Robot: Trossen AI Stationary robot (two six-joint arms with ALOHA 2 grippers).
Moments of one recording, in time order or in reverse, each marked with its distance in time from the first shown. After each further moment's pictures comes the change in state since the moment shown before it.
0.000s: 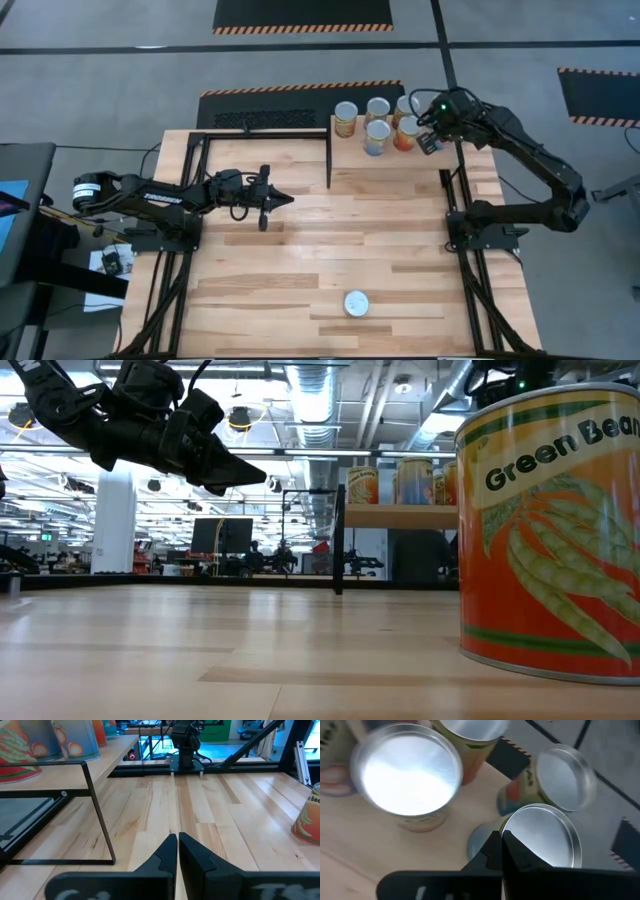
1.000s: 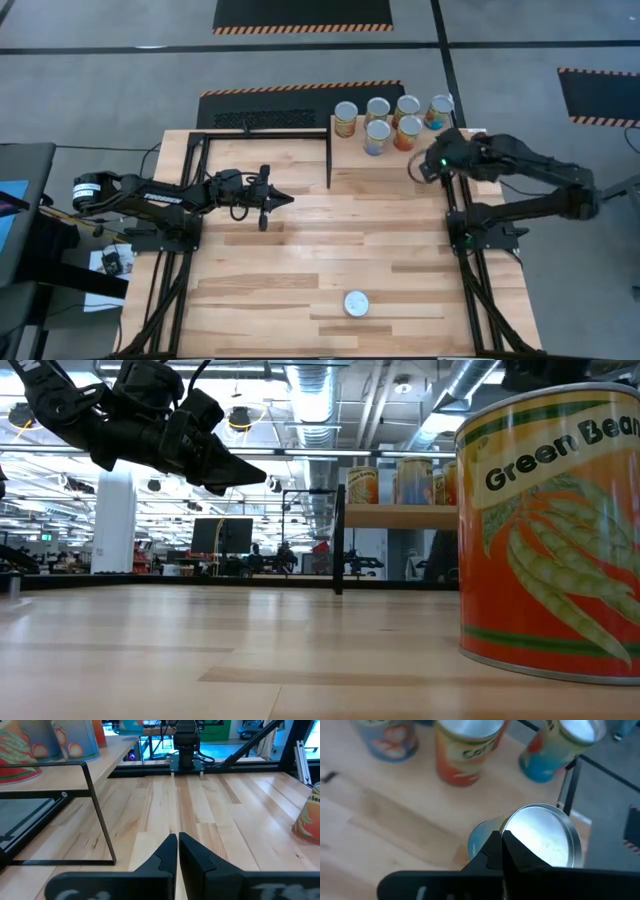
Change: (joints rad) left arm 0.000 0.000 0.000 0.001 0.000 0.005; right arm 0.536 -0.129 -0.056 -0.305 0.298 0.608
